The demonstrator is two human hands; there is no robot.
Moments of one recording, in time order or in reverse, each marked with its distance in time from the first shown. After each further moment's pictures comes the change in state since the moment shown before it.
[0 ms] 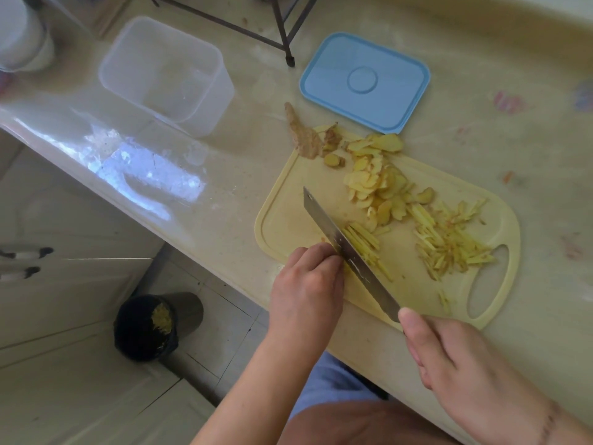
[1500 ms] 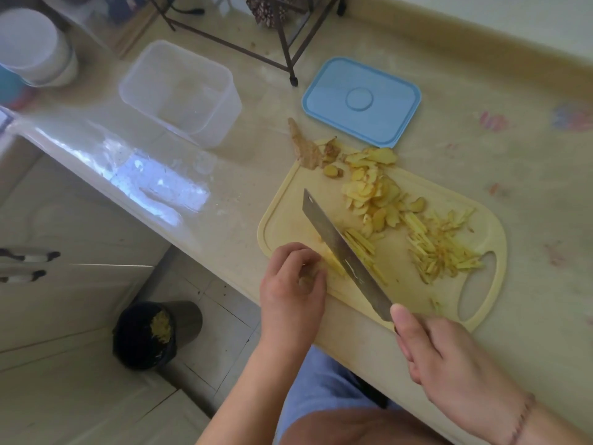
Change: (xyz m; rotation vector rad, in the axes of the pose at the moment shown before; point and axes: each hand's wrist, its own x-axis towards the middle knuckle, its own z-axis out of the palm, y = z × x) left_hand -0.010 -0.006 -0.002 -0.336 0.171 -0.313; right_hand 0.001 0.003 0.003 0.044 0.007 -0.045
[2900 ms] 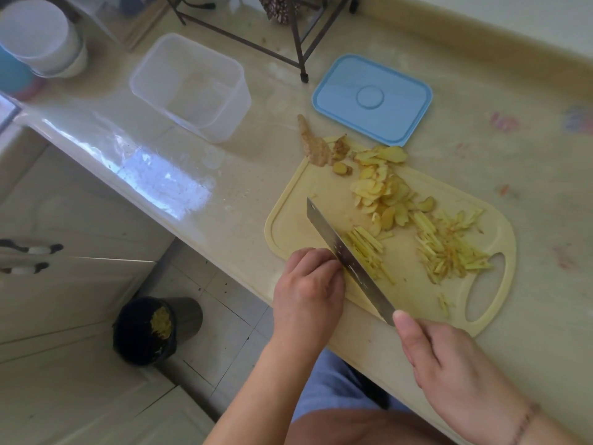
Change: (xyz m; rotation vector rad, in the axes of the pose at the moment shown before) left_hand -0.004 -0.005 0.008 0.208 -0.002 0.295; right_hand -0.002 0.005 0.009 -0.104 0.055 -0.043
